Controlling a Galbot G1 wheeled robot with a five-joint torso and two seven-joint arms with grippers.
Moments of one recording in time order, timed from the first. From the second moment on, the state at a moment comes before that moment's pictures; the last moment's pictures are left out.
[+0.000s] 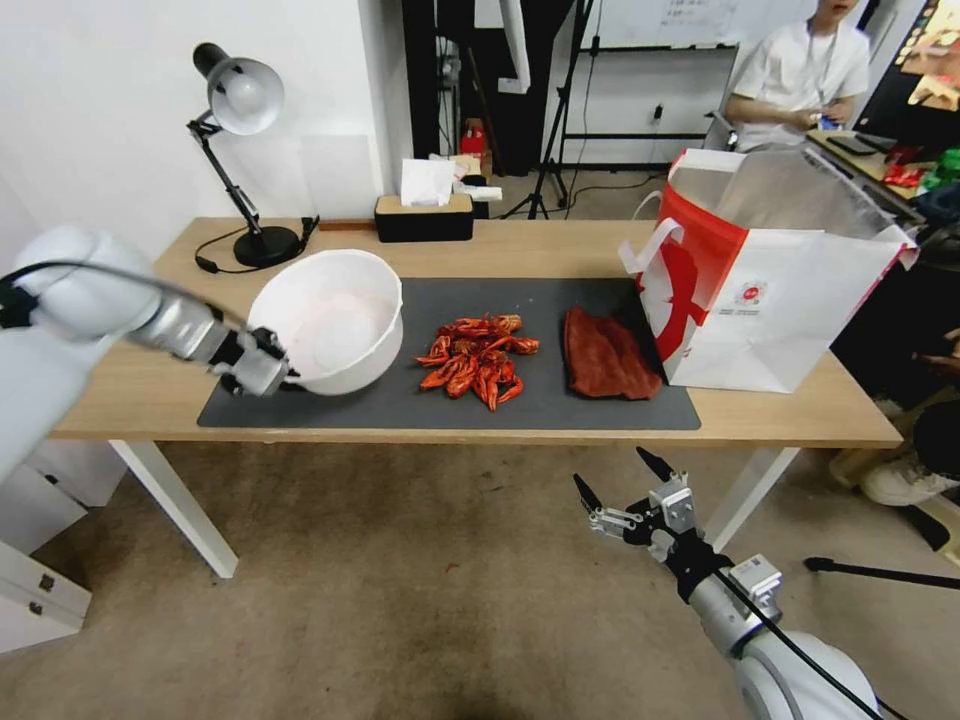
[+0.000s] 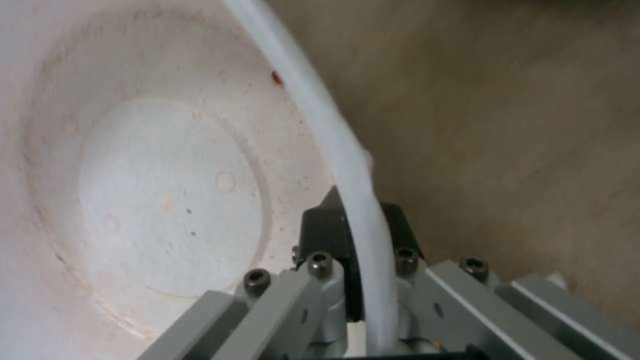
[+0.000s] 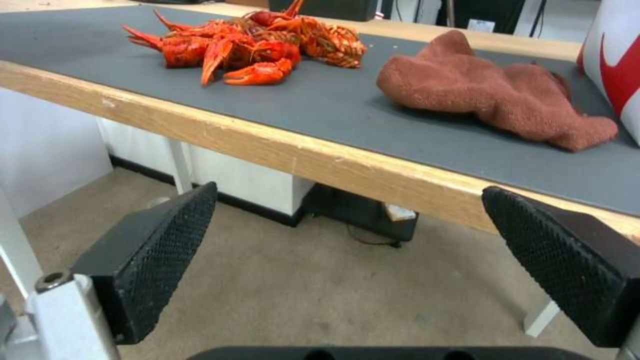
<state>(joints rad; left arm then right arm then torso) 0.59 -0.45 -0.15 -1.89 0.08 -0.26 1.45 -1.64 1.20 0.54 2.08 0.21 -0.04 -0.24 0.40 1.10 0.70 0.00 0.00</state>
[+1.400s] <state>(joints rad) 0.83 -0.85 -0.06 -1.82 0.70 -0.49 1.29 -1.54 1.12 0.46 2.15 0.43 -0.04 -0.06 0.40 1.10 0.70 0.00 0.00</state>
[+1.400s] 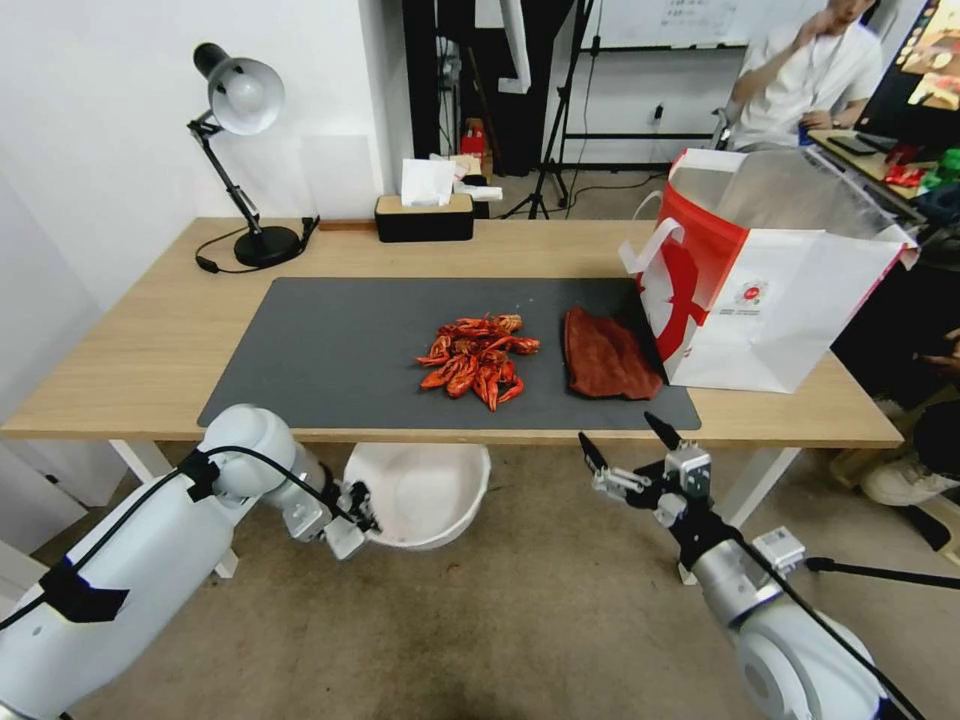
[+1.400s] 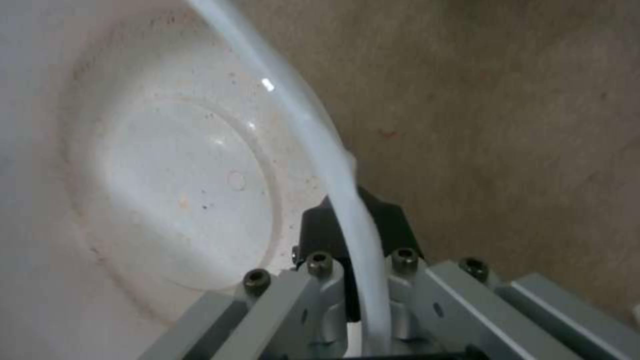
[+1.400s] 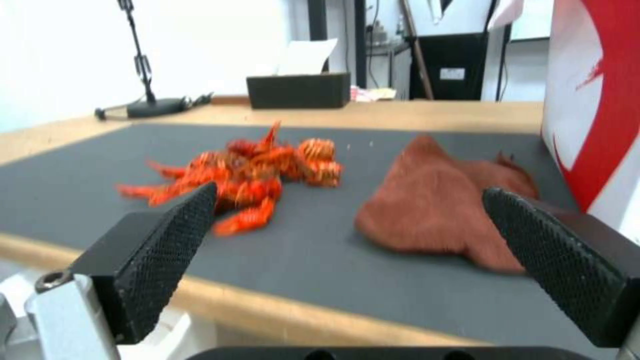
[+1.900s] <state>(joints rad) 0.84 -0.86 0.02 -1.87 0.77 -0.49 1.34 -1.31 0.98 0.38 2.12 0.53 -0.21 0.18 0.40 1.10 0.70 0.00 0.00</state>
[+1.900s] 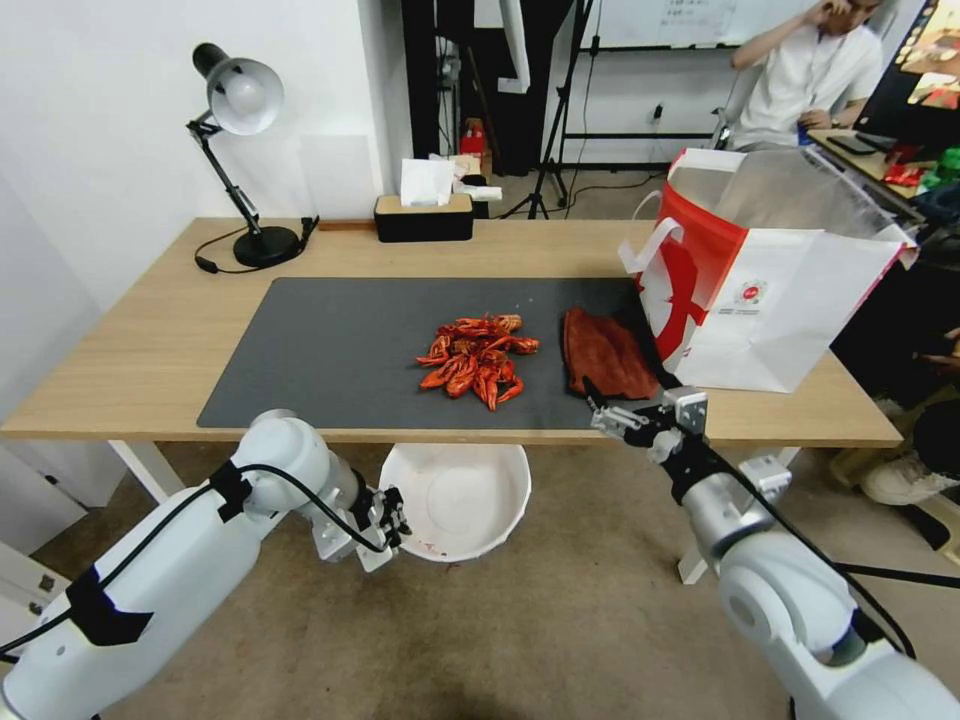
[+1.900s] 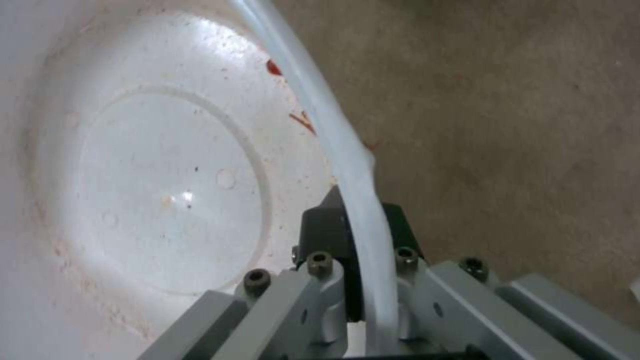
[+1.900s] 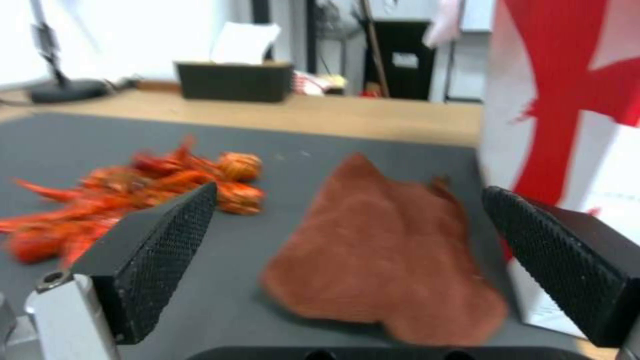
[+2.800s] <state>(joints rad) 0.84 -0.91 0.02 -1.89 0.84 -0.49 1.34 -0.84 0.86 0.04 1.93 0.88 -0.52 0.54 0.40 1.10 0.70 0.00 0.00</state>
